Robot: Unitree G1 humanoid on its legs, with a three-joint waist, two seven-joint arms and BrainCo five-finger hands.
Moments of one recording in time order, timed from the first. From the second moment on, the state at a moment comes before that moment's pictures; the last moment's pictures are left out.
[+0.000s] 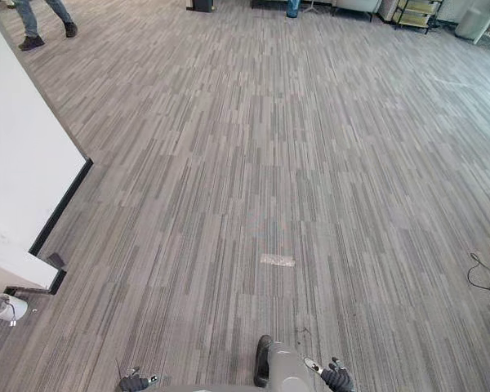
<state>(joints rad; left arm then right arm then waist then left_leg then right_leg) 0.13 0.04 0.36 1.08 0.17 -0.07 0.07 0.18 -0.07 -0.25 0.99 -0.05 -0.06 0.00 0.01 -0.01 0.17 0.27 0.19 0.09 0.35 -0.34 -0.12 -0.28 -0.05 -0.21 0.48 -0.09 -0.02</state>
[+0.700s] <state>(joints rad) 0.15 0.09 0.23 1.08 0.11 -0.07 0.08 0.15 -0.11 -0.13 1.08 -0.05 -0.06 0.00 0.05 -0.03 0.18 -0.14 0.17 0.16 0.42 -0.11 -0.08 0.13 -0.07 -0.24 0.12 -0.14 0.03</state>
